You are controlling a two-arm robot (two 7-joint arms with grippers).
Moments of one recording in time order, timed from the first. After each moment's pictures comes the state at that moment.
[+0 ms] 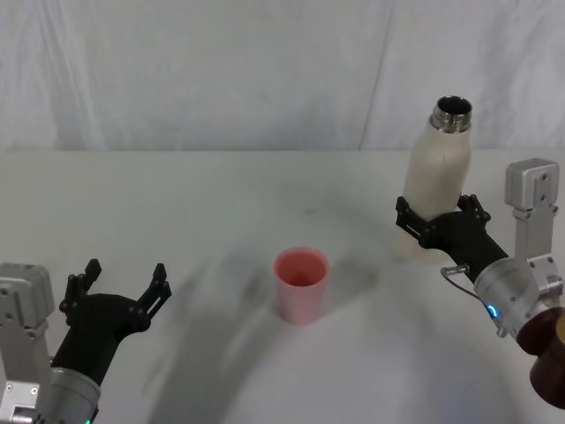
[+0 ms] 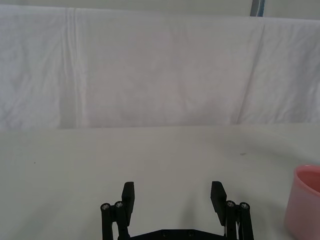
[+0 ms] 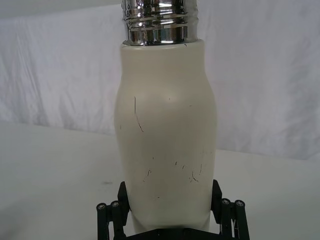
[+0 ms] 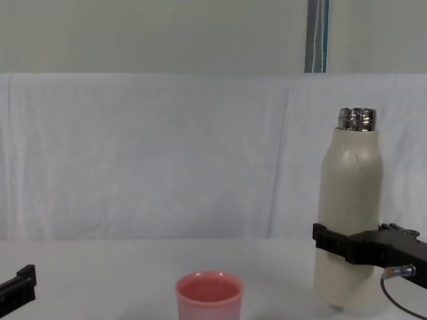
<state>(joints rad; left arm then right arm) 0.27 0.24 0.04 -1.85 -0.25 -0.02 -0.02 0.27 0.14 -0.23 -1.34 0.22 -0.01 0.21</state>
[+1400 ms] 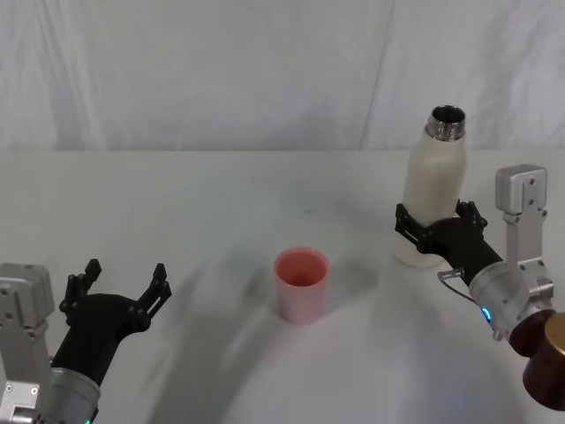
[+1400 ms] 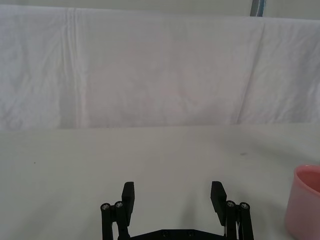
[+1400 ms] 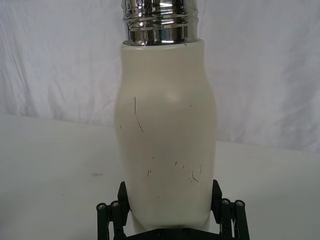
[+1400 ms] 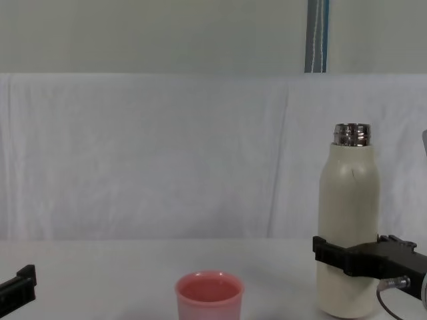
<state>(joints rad) 0.27 0.24 0.04 -1.85 -0.25 -0.02 -0.02 0.29 0.11 -0.22 -1.28 0.18 -0.02 0.19</state>
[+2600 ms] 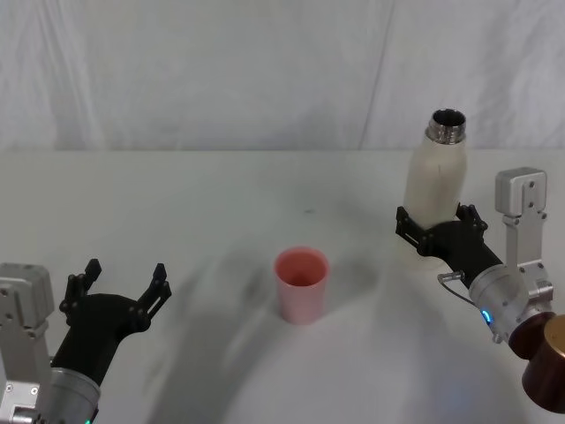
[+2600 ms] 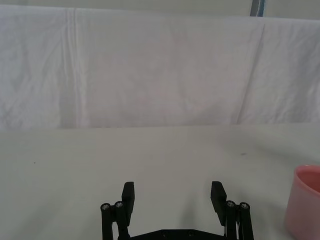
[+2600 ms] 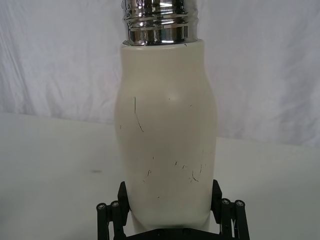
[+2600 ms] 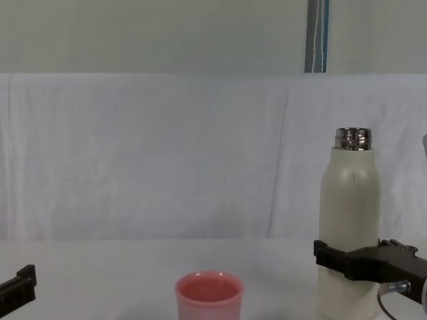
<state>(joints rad) 0.27 0.24 0.04 -1.85 -0.25 -0.02 -0.02 0.28 0.10 -0.21 -1.28 0.17 -0.01 0.19</state>
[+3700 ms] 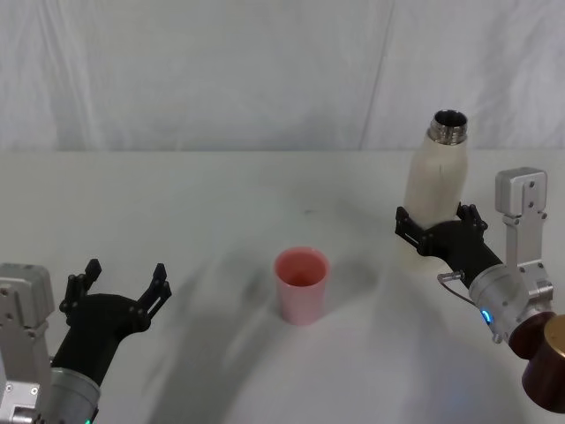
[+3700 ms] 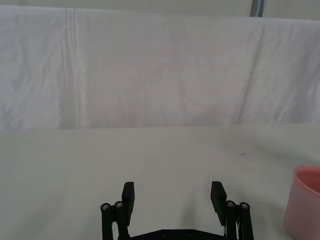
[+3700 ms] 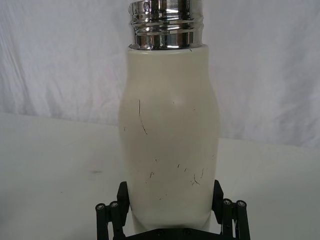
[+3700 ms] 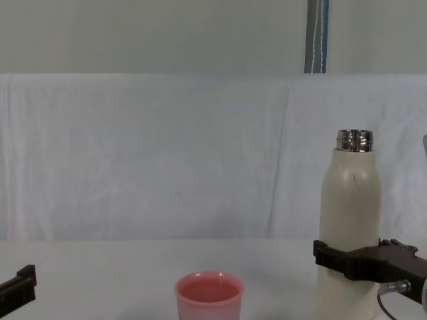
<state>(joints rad) 0.27 0.24 0.04 -1.85 -0.25 -0.02 -0.02 0.28 0.10 -0.21 -1.28 0.17 -0.01 0.19</state>
